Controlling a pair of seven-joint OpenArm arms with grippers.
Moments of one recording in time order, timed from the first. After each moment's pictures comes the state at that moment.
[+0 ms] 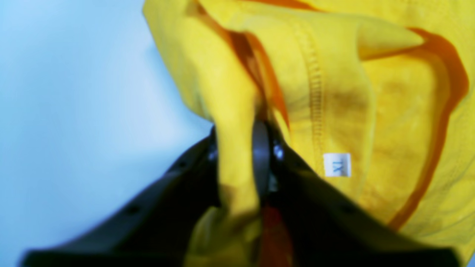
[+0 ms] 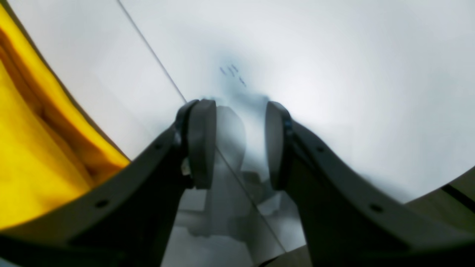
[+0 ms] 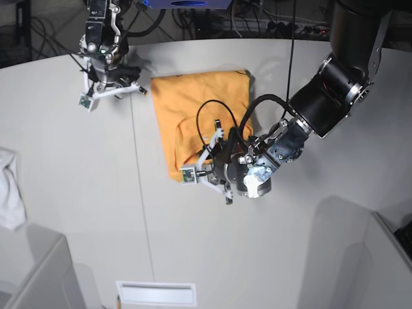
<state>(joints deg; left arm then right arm) -33.0 -16.3 50.8 75.0 -23.9 -37.9 54.6 -25.2 -5.9 7.2 107.6 9.7 -19.5 -47.2</state>
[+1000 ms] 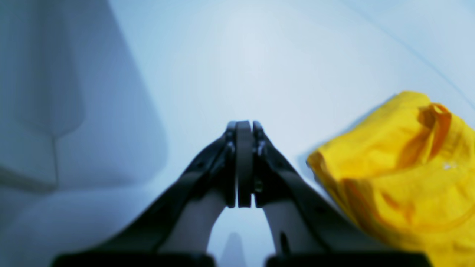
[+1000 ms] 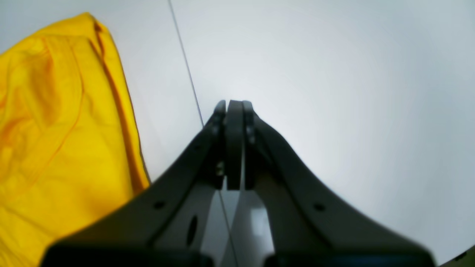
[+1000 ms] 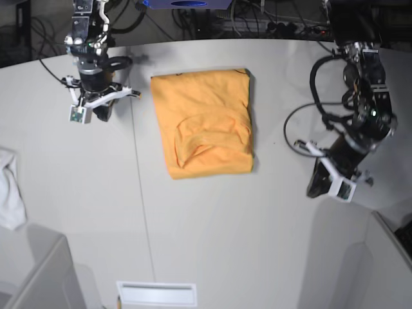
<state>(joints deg) 4.4 -19.7 -16.3 108.5 -24.1 -29.9 42.8 -28.0 -0.7 7.4 113.4 9.5 -2.2 -32.0</state>
